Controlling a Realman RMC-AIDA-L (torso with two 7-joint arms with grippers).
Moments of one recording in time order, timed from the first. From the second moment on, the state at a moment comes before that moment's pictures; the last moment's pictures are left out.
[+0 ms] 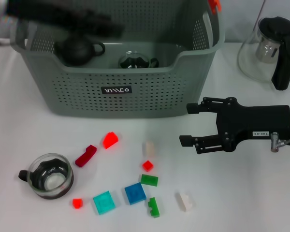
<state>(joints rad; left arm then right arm) -0.75 -1.98 0.71 1.19 2.12 1.73 -2.17 0.56 2.09 -0.93 -0.72 -1.90 -1.56 1.34</state>
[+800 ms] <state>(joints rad) -0.63 -1.96 0.77 1.20 2.40 2.04 -2.05 0.57 2.08 -0.93 -0.72 -1.90 -1.55 1.34</state>
